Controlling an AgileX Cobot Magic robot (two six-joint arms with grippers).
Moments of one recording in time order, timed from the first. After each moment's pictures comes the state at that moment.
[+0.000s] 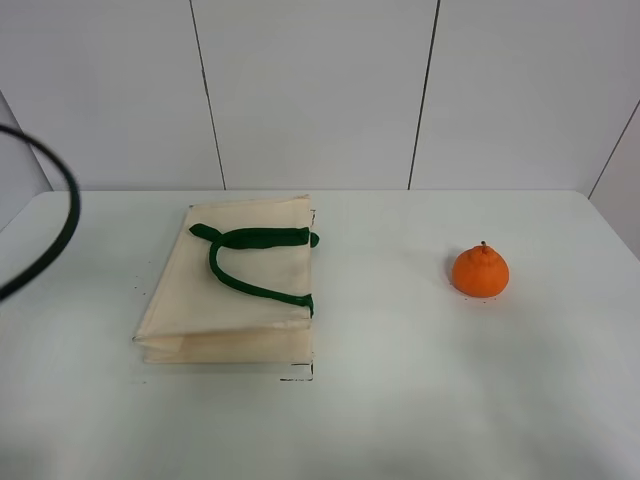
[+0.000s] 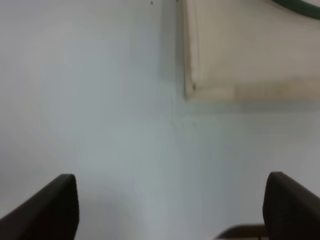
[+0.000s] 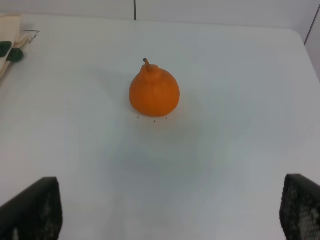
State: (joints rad) left arm 0.01 0.90 -0.86 -0.04 1.00 0.00; right arm 0.01 0.00 -0.49 0.03 1.03 0.00
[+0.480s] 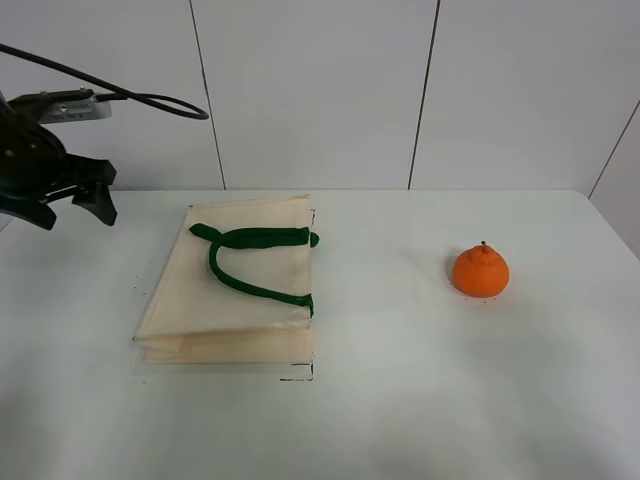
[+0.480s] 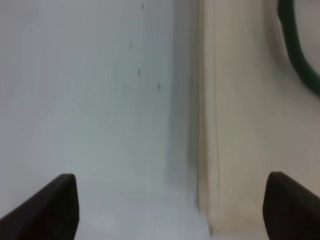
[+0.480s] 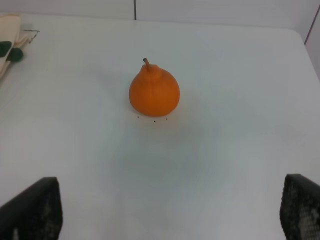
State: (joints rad) left arm 0.01 1.70 -1.36 -0.04 0.91 0.00; right arm 0.01 0.00 -0.49 0.03 1.03 0.00
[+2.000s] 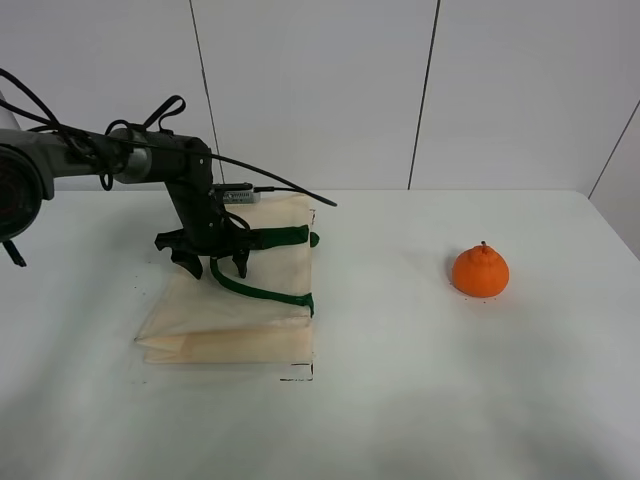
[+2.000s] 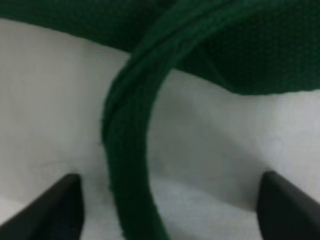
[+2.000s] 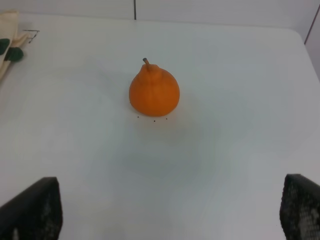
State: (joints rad) left arm -0.30 2.34 -1.73 0.02 0.81 -0.30; right arm 0.01 0.00 -0.49 0.03 1.03 0.00
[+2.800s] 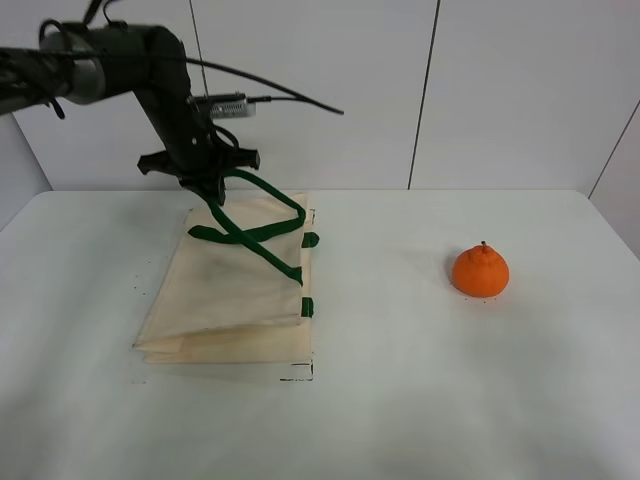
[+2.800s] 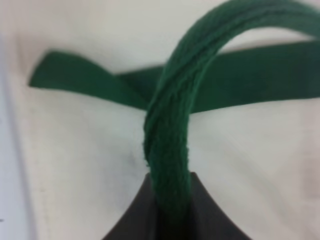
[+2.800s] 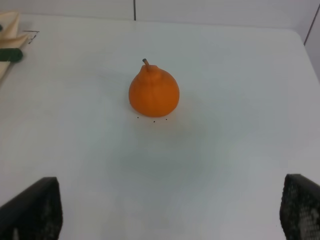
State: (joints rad) left arm -0.30 2.14 -1.97 0.02 1.04 -0.24; right arm 0.01 0.00 -0.49 0.03 1.03 0.00
